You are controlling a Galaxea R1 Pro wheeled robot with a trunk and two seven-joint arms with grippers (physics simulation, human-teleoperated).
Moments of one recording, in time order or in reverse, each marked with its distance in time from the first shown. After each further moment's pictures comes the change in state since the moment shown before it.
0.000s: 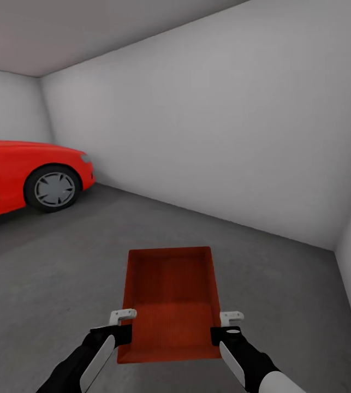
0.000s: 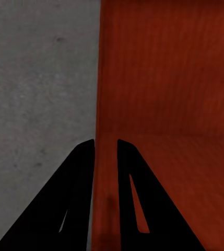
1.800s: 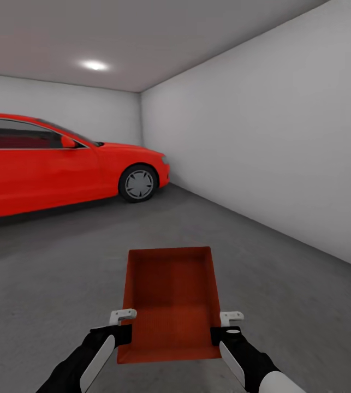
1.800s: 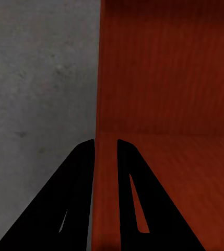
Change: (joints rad) left arm 0.000 0.000 0.000 0.000 0.000 0.000 0.000; right arm 0.000 0.000 0.000 0.000 0.000 0.000 0.000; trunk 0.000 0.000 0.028
